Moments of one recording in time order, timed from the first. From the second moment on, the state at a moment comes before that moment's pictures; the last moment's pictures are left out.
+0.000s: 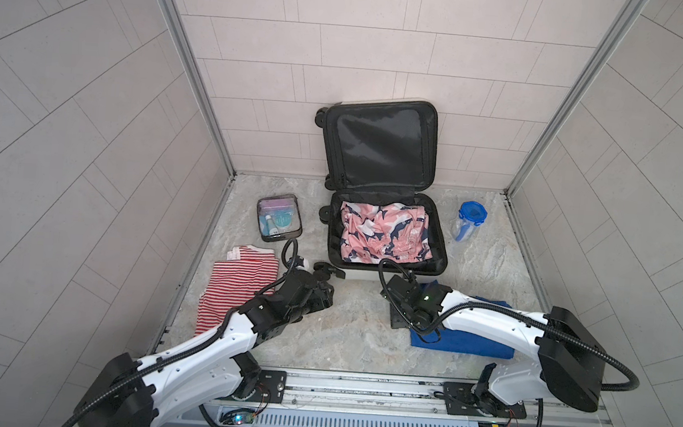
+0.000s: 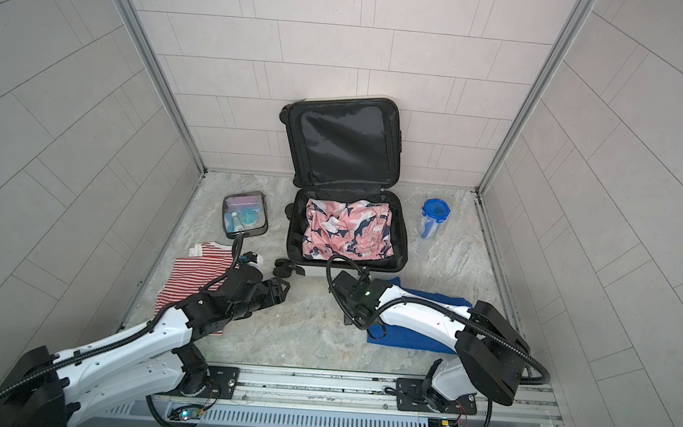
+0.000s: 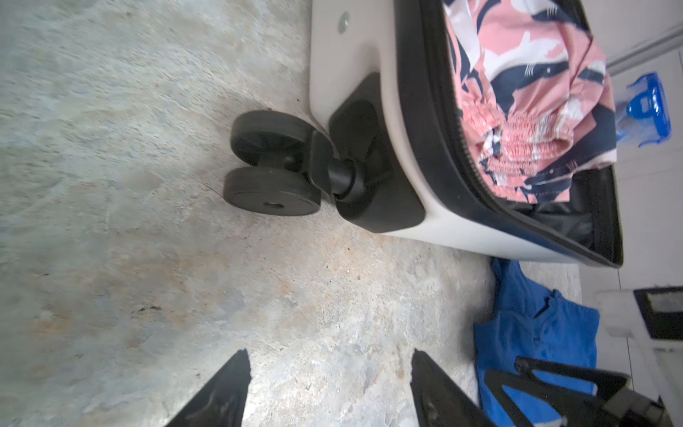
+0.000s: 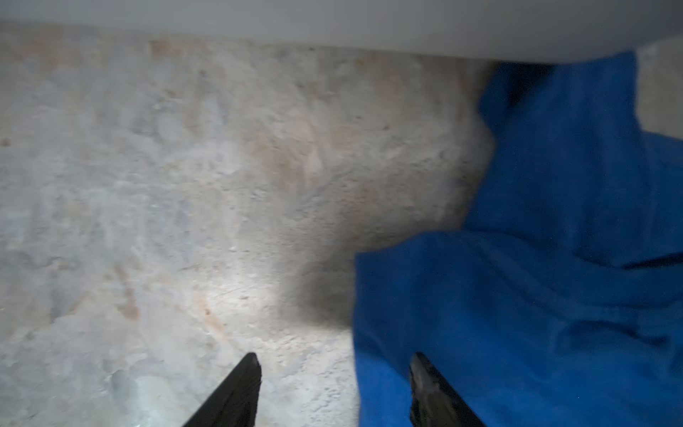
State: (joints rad) left arm -0.71 0.94 0.44 -0.26 -0.08 -0.92; right arm 0.89 1.42 0.82 -0.76 0.24 0.86
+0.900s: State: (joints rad) left arm -0.75 1.03 0.53 -0.18 -0.03 -0.88; right arm 0.90 1.48 0.76 -0.69 0.25 0.83
